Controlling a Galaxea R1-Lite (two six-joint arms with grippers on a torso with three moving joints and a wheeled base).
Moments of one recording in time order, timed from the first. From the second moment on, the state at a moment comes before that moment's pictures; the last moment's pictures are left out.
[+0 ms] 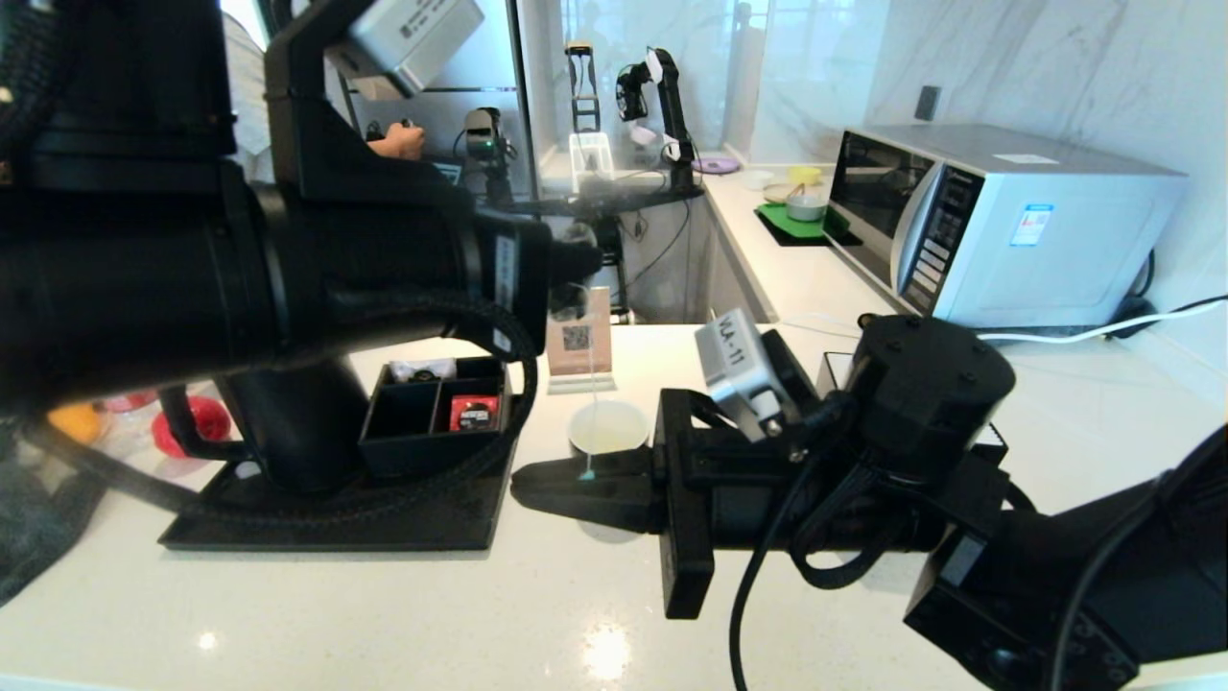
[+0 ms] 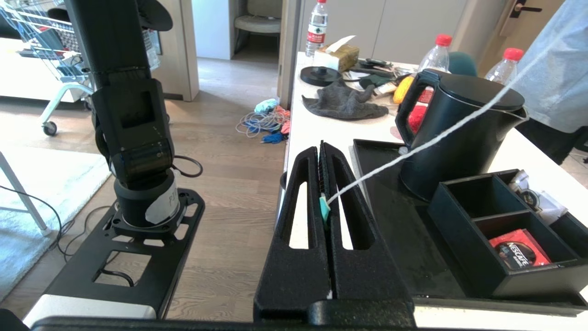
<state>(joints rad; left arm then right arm) -0.80 1.45 -1.26 0.01 0.05 -0.08 0.83 1.89 -0.85 -1.21 0.75 -0.05</state>
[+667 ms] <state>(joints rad) -0.80 1.45 -1.25 0.01 0.05 -0.07 0.74 1.90 -0.88 -1.20 0.75 -0.05</state>
